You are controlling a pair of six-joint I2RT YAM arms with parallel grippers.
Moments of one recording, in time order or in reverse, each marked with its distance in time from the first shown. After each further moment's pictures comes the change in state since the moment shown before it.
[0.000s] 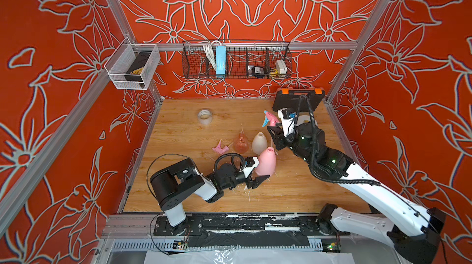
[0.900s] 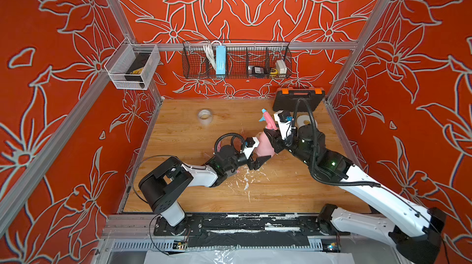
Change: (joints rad) left arm 0.137 -0.083 0.185 -0.237 0.063 0.011; right arm 0.033 -0.011 -0.029 0.051 -0.033 -0.081
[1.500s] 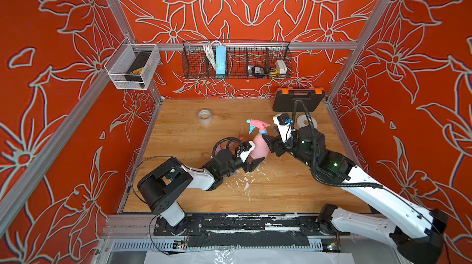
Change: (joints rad) left arm 0.006 -0.010 -0.097 -0.004 -0.091 0.078; right arm 0.001 -0.016 0.037 -0.124 -0.026 -0.013
